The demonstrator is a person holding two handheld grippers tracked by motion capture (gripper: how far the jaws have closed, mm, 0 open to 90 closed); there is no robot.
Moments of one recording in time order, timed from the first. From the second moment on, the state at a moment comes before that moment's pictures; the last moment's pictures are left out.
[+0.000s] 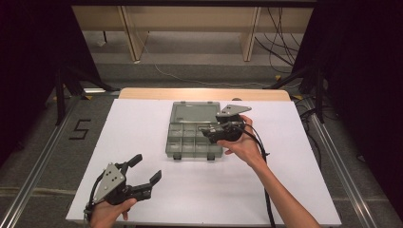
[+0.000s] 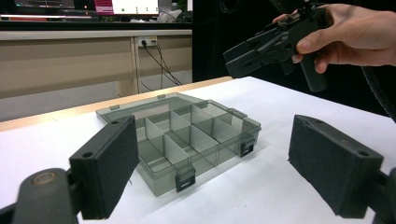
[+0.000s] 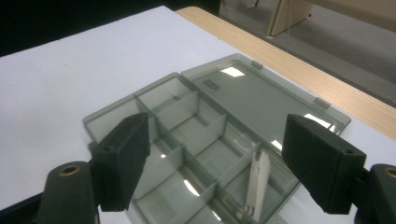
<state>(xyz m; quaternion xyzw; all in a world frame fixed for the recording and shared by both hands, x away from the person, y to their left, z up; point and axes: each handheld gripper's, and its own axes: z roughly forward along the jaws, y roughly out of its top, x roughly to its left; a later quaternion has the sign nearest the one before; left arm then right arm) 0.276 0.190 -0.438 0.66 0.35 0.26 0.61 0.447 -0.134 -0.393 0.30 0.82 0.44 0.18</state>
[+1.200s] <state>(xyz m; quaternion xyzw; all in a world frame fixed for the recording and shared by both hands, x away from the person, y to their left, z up) 0.276 0.190 -0.437 0.66 0.35 0.26 0.61 0.407 -0.134 -0.382 0.28 0.80 0.50 0.18</state>
